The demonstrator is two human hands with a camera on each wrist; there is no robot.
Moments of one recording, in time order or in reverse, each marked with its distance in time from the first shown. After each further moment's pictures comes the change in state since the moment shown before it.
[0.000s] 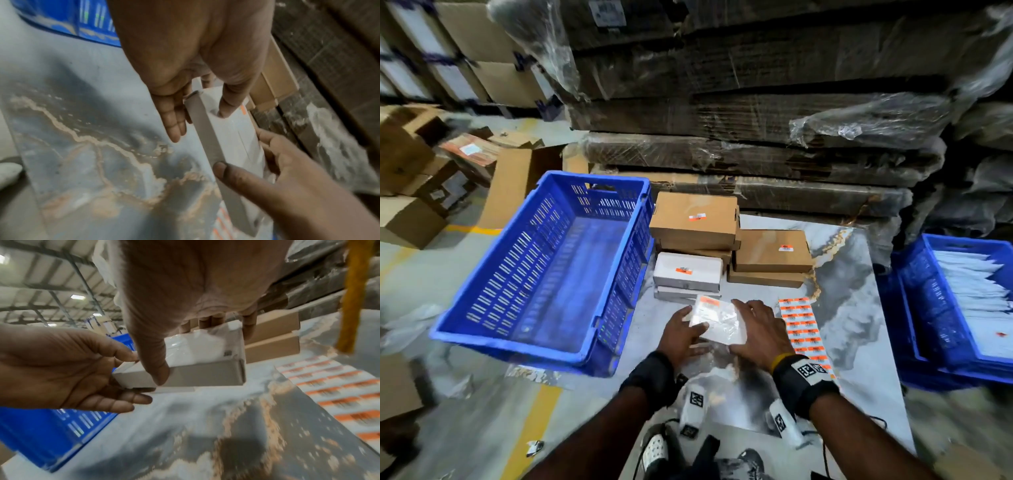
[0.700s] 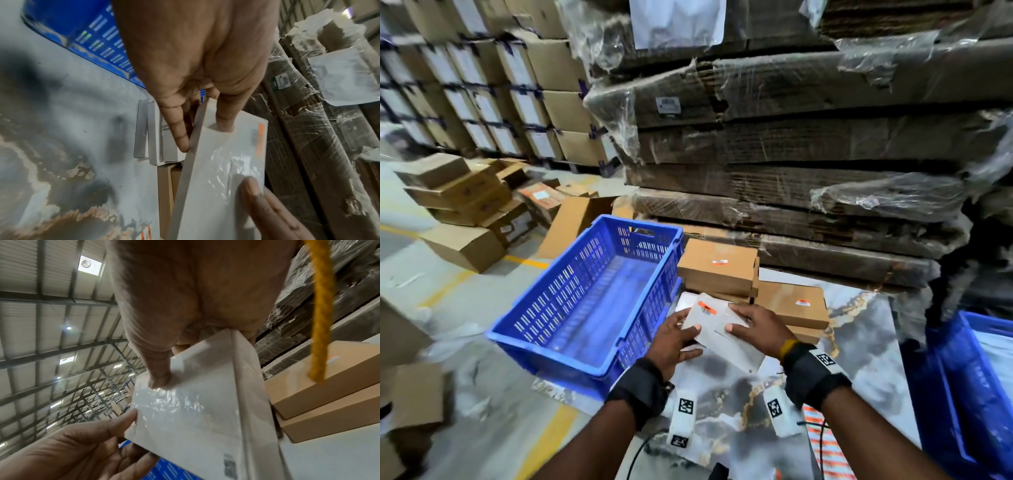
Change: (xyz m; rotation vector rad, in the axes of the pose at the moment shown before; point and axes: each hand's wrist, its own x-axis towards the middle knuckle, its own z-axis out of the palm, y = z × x) left_hand -0.050 0.064 -0.014 -0.151 0.084 0.212; right_hand 0.015 -0.047 -0.105 0.388 -0.018 -0.228
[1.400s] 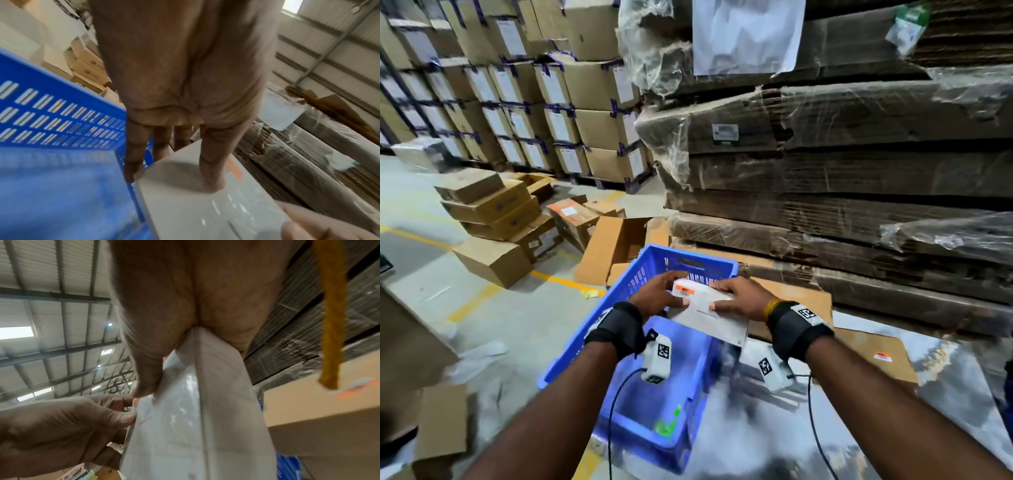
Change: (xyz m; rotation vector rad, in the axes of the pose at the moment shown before) left_hand 0.090 0.193 -0.171 0.614 -0.048 0.160; right_hand 0.189 -0.165 0.030 -0.164 -0.146 -0.184
